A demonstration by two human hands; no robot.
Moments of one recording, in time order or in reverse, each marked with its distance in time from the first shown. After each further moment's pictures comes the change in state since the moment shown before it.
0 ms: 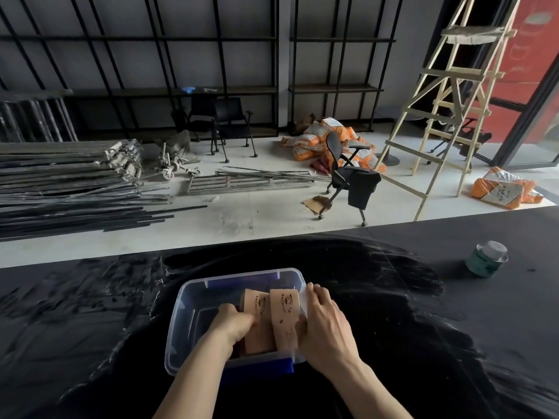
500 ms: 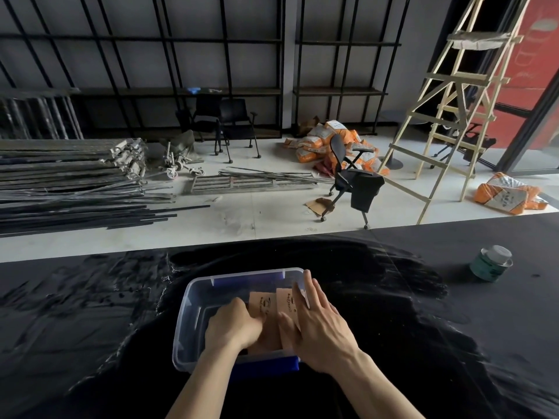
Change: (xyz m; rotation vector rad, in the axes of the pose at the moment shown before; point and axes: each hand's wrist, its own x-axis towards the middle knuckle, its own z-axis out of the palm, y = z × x) left_hand -0.009 -0.004 -0.002 0.481 0.158 0.203; right_hand 0.003 -0.006 0.004 -0.169 -0.172 -0.147
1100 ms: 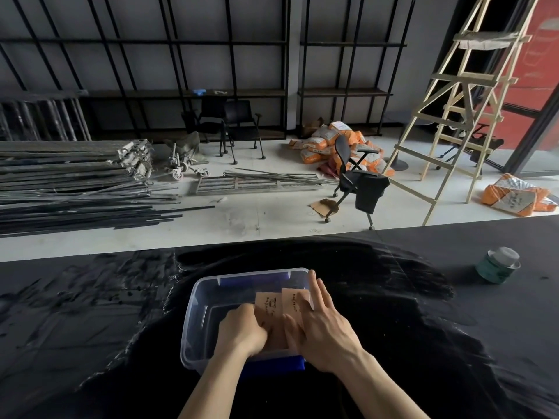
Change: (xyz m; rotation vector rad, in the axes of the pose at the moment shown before) left_hand 0.007 -0.016 0.016 -0.018 0.018 0.064; right_hand 0.002 -0.002 0.002 0.004 0.009 0.008
